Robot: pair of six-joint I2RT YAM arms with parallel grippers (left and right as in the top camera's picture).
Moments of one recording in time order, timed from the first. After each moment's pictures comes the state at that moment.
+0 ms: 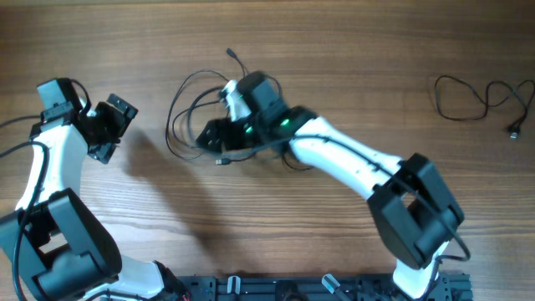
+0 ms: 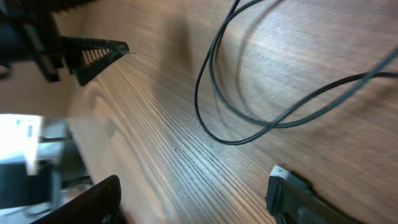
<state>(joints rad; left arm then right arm) 0.42 1.68 1.10 -0.61 0.28 -0.58 0.76 1.95 1.37 -0.25 -0.50 0.58</state>
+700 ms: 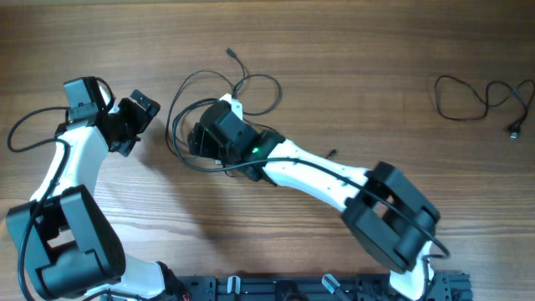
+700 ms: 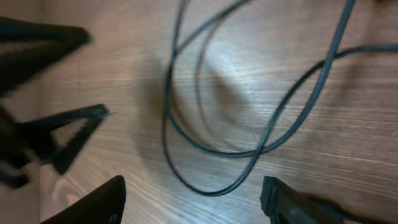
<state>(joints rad) 0.31 1.68 1.02 -0.44 0.32 -0.60 0.91 2.03 1.36 -0.13 -0.07 1.02</state>
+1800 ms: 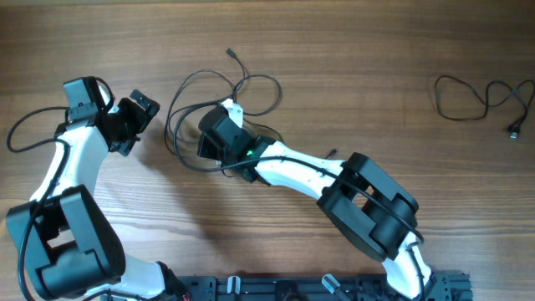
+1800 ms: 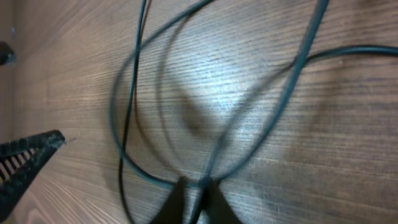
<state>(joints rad) 0.31 1.68 1.02 -0.44 0.32 -0.60 0.91 2.13 1.36 -0.02 -0.01 1.02</state>
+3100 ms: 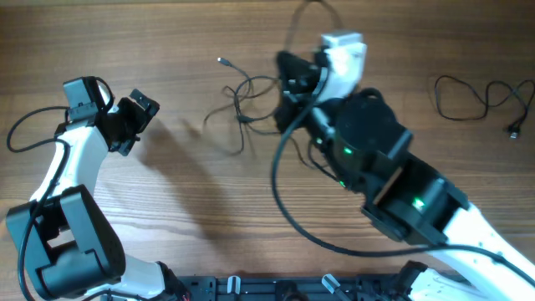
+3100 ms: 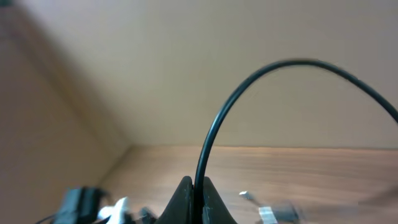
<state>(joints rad) 0.31 1.68 1.02 -0.43 0.32 -0.60 0.86 1.21 1.36 -0.26 0.42 0.42</state>
